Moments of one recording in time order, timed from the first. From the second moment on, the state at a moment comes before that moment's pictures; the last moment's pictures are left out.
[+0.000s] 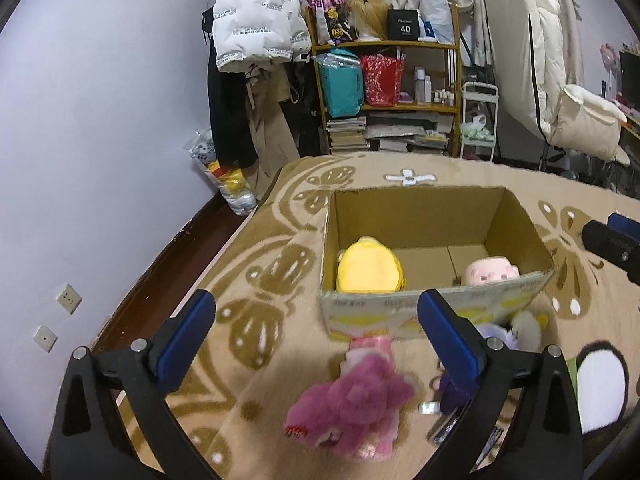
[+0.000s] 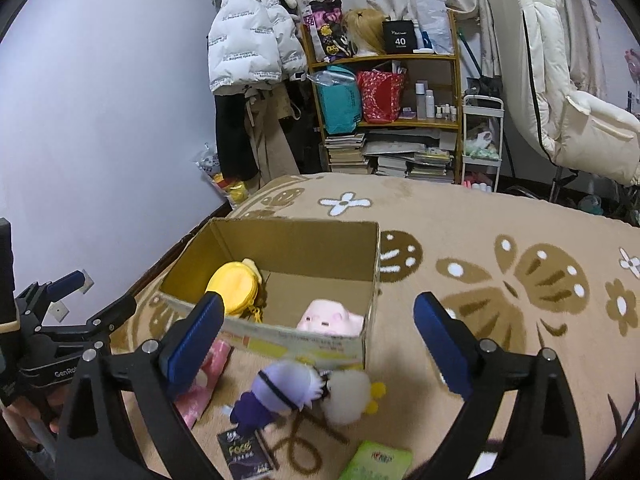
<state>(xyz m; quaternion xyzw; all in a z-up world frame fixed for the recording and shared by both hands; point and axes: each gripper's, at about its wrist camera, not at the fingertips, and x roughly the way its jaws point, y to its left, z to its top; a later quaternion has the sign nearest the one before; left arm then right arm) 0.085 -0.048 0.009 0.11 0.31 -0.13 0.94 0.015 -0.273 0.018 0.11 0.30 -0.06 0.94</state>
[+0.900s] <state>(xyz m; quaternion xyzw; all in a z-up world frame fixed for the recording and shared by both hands) 0.049 -0.034 -0.022 0.16 0.37 -0.11 0.91 -0.031 -0.278 -0.038 0.16 0.42 -0.11 0.89</state>
